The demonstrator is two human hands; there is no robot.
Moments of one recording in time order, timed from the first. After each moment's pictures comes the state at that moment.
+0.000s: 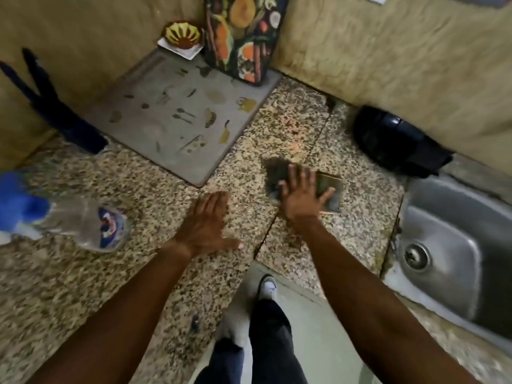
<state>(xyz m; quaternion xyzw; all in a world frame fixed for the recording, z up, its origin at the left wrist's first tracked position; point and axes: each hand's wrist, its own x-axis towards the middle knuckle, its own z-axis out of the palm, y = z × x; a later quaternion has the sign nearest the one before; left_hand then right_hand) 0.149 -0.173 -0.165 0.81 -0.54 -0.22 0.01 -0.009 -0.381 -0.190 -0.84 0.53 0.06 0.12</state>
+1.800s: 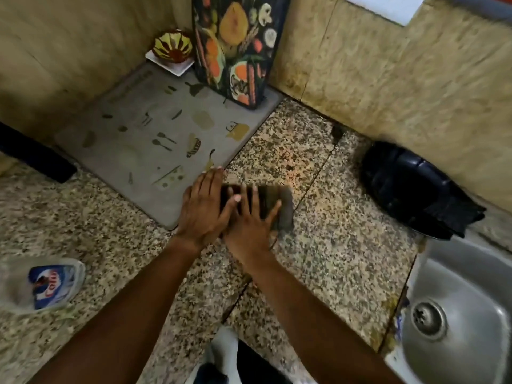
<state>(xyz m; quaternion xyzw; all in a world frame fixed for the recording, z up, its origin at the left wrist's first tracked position) 0.173 -0.332 -0.152 0.88 -0.44 -0.10 0.14 0.060 -0.384 -0.186 -0.94 0.32 0.01 0.12</state>
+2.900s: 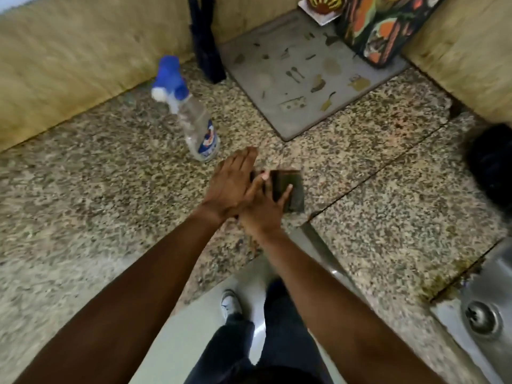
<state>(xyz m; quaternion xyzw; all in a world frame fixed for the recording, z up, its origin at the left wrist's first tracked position) 0.120 -0.101 -0.118 0.91 -0.37 -0.10 0.16 0.041 -0.172 -0.186 -0.97 0.18 0.08 0.13</state>
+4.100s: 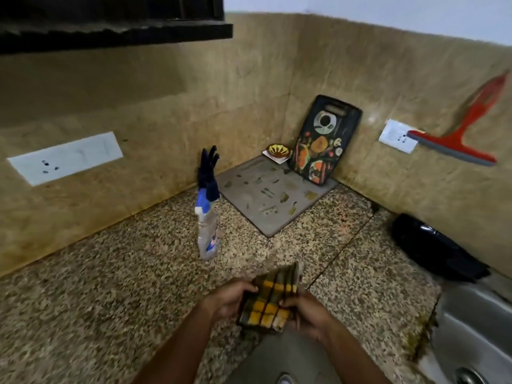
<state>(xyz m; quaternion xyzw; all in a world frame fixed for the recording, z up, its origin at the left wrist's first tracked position) 0.086 -0.018 -0.077 0.58 -0.02 -0.61 0.54 -0.059 -0.167 -0.064 -0.43 0.36 0.05 0.83</state>
